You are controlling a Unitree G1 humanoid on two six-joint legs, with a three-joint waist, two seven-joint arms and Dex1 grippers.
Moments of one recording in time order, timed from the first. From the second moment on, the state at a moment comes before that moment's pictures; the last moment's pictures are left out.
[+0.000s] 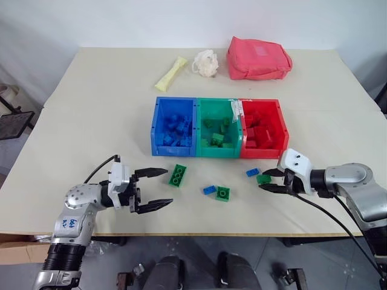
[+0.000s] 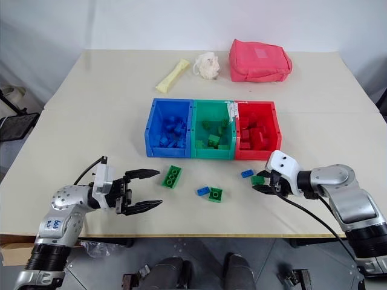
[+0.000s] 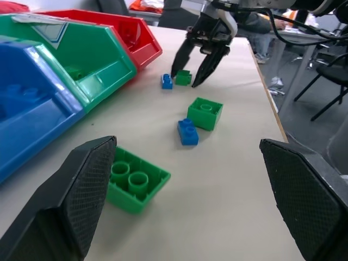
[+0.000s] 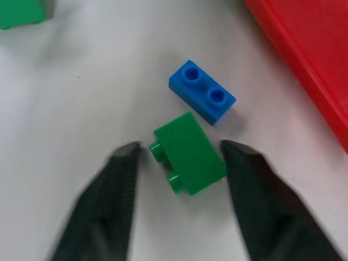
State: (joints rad) left arm -0.18 0.53 0.08 0.04 -0.49 0.03 -1.24; right arm -0.33 -0.91 0.08 -0.04 0.22 0.43 1.09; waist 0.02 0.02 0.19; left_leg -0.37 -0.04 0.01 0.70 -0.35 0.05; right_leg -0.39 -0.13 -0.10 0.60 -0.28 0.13
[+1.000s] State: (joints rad) left arm -0.23 0.47 0.14 -0.03 -0.51 0.05 -1.05; right arm -0.92 -0.54 0.19 0.36 0.12 0.26 1.01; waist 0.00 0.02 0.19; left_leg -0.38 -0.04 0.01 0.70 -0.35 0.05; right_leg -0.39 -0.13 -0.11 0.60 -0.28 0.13
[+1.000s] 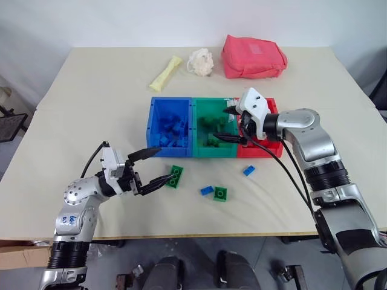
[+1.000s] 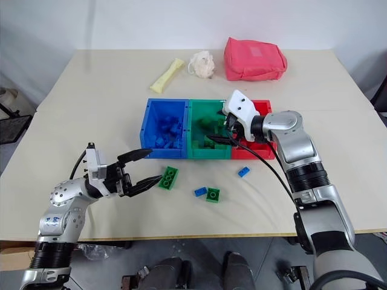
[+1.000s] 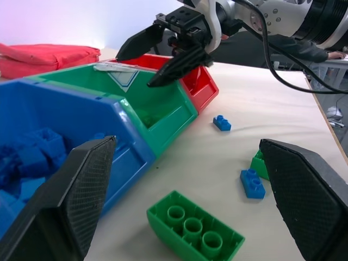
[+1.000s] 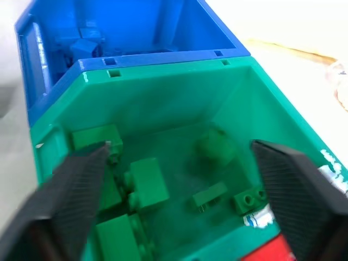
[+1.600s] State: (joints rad) left arm -0.30 0.55 -0.02 0.03 -0.50 0.08 -1.31; right arm -0.13 -1.01 -0.18 -0.22 0.33 0.46 1.22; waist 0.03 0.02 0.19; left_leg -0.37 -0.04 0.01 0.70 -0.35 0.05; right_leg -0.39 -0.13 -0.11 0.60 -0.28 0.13
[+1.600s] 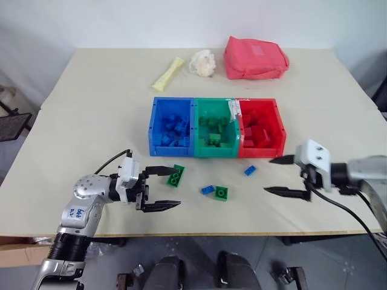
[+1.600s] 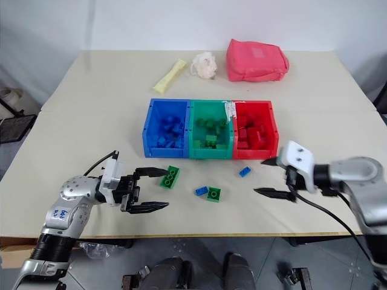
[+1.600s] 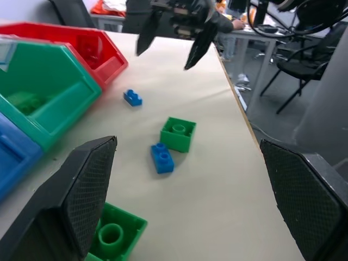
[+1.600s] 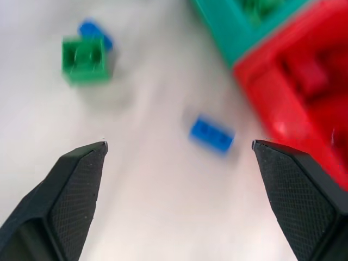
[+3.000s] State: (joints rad) left arm -0.15 0.56 0.04 -0.11 -0.51 0.08 -1.21; right arm -0.43 -0.77 0.11 0.12 0.20 0.31 1.12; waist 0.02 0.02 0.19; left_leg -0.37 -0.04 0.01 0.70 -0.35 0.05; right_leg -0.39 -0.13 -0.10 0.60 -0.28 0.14
